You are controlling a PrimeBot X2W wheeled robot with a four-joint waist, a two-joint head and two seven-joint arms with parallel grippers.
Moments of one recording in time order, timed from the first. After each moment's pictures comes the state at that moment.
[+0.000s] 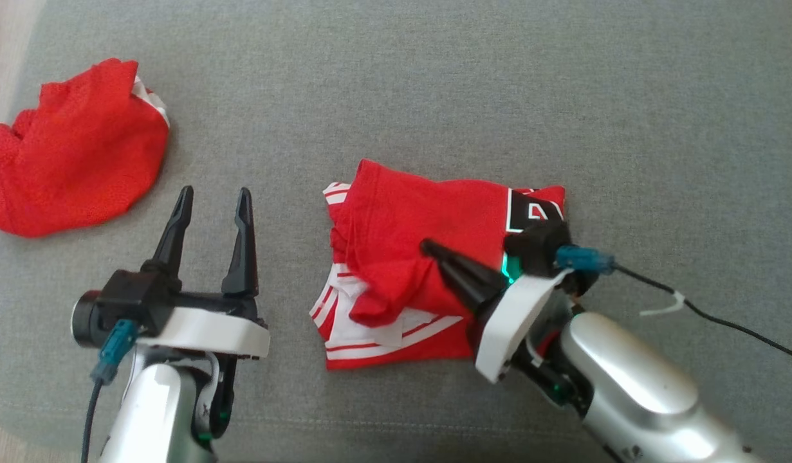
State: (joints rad) left arm -0.15 0.09 -0.20 0.09 -0.18 0.05 -0.25; right arm -0.49 -0.23 0.82 0.37 0.65 0.13 0.03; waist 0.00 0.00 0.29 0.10
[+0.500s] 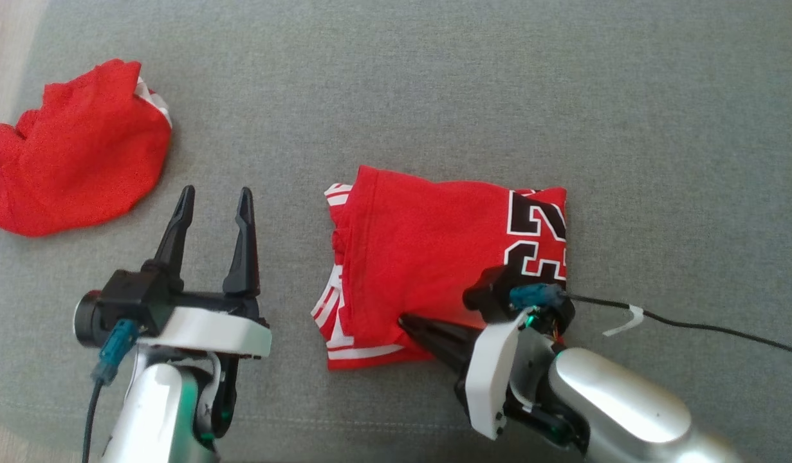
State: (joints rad) left arm -0.15 0.08 -0.19 0.09 -0.18 0.04 -0.25; right arm -0.48 -0.30 1.01 0.29 0.71 0.13 0.21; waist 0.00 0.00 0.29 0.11
